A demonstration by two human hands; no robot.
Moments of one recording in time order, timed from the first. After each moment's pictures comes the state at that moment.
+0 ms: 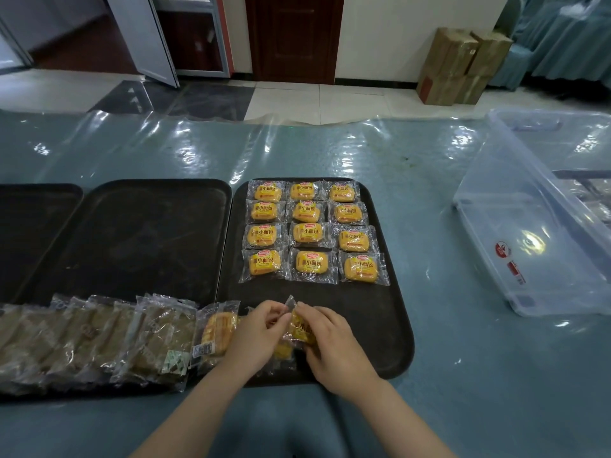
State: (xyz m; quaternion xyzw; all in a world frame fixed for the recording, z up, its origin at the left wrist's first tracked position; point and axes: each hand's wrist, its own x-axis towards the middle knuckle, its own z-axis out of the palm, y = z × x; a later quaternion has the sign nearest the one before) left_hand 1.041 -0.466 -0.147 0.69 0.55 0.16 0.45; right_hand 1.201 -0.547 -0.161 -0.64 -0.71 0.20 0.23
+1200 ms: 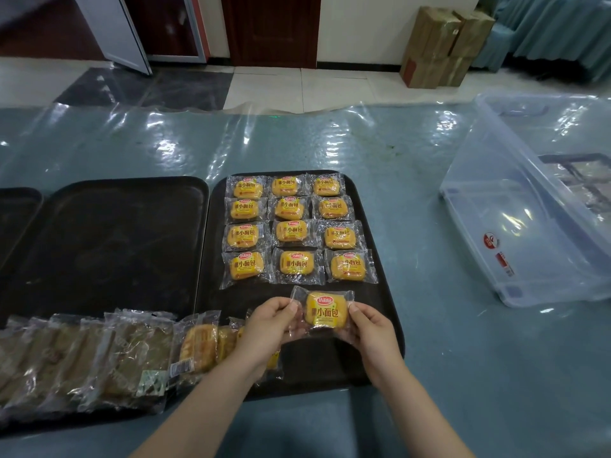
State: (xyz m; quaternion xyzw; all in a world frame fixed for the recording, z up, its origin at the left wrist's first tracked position) left_hand 1.092 -0.456 -0.140 0.48 0.54 0.20 0.66; right_hand 1.256 -0.538 -0.161 -0.66 -0.11 0.49 0.56
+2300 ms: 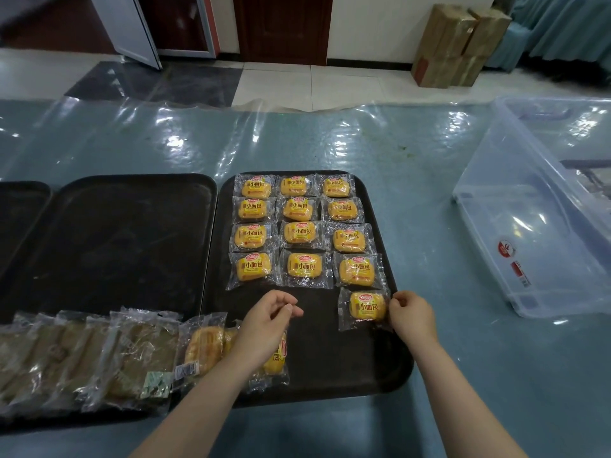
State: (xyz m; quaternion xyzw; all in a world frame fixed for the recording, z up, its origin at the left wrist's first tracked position) left_hand 1.078 -0.439 -0.145 0.60 0.54 0.19 0.56; right_hand 1.340 -0.508 -0.189 -0.90 -0.25 0.27 0.25
